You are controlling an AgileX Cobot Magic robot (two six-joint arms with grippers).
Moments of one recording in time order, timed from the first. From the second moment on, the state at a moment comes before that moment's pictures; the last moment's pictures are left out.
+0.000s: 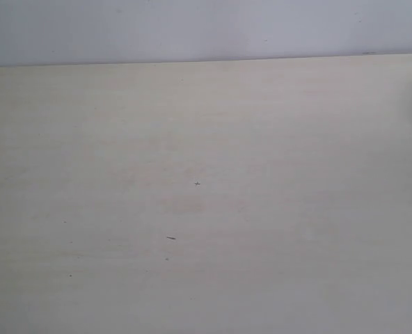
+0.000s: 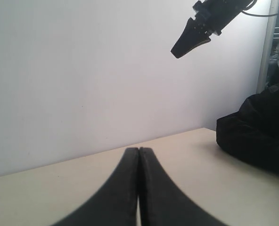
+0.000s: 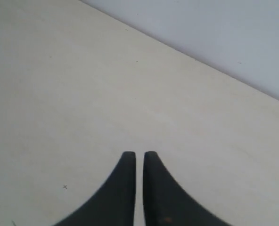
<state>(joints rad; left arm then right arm) -0.94 0.44 -0.01 -0.48 -0.54 0.39 0.42 1.75 -1.92 0.25 1.16 -0.28</state>
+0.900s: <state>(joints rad) -0.94 0.44 -0.01 -0.48 -0.54 0.39 0.42 0.92 -0.69 1.44 0.40 -1.48</state>
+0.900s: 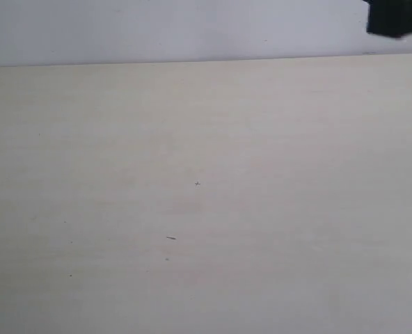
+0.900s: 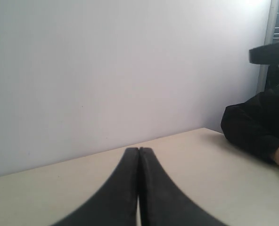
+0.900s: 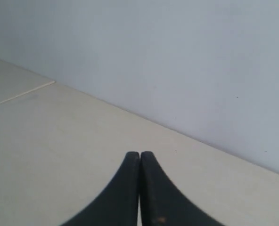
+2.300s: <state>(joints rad) -0.94 0.44 -0.01 -0.48 -0.54 0.39 0.31 0.28 -0.36 1.25 0.46 -1.33</state>
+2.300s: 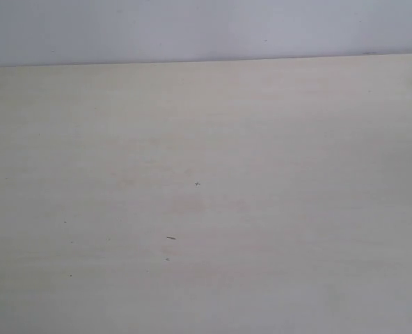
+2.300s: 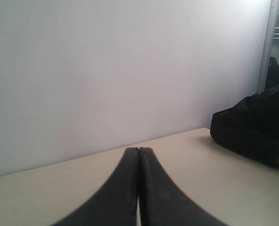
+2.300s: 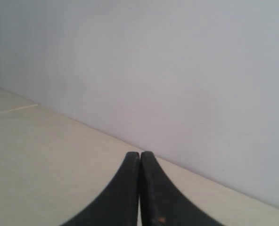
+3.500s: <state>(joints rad) -0.94 0.44 -0.01 -0.48 -0.54 0.39 0.11 0.01 0.00 1.17 0.02 -1.05</state>
